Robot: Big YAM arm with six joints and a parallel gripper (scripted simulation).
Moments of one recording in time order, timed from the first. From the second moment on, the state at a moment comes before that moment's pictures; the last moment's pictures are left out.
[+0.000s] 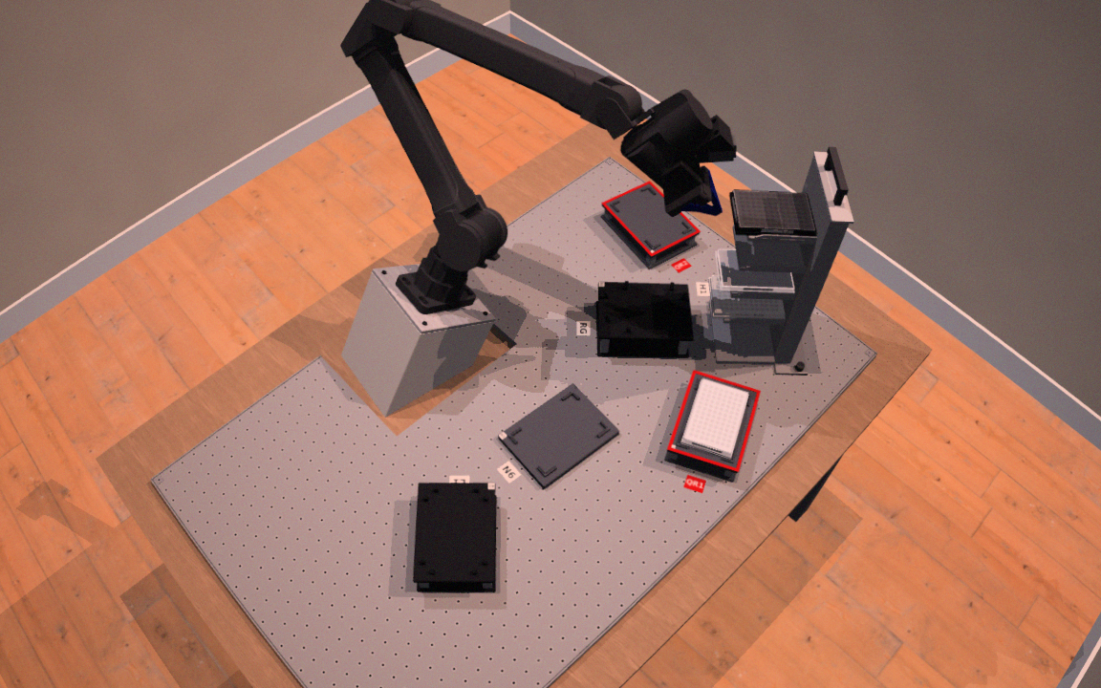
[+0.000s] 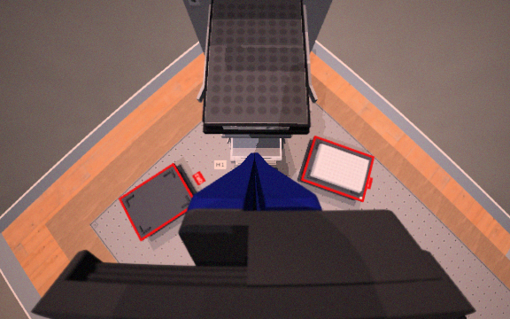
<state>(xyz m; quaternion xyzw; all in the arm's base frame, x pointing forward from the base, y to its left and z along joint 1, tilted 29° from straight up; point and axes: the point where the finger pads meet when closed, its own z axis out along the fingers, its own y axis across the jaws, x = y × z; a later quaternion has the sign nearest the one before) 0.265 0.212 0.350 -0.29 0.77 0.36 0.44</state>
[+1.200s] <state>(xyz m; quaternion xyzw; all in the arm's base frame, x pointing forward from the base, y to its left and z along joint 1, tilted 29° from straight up) 0.230 0.176 0.327 -0.29 0.77 0.37 0.44</state>
